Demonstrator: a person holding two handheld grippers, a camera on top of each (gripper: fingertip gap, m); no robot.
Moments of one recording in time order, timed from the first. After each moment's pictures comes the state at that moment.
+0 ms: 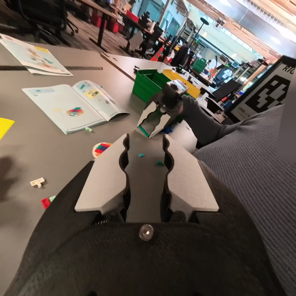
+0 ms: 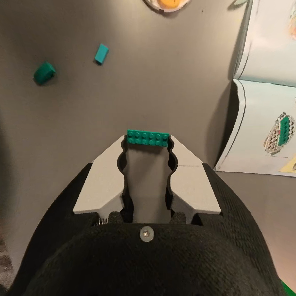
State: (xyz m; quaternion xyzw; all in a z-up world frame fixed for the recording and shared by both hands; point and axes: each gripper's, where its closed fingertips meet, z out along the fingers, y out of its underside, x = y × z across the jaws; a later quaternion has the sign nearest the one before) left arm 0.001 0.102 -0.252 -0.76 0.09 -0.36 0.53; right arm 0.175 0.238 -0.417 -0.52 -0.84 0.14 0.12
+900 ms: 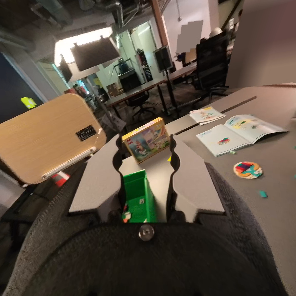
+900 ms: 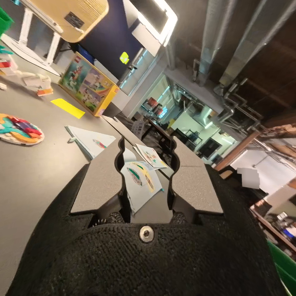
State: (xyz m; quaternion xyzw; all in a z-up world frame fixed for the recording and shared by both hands) left arm -0.135 0.017 -0.140 -0.71 0.04 0.23 0.67; right arm 0.144 0.282 -0.291 -0.40 -0.48 0.13 0.77
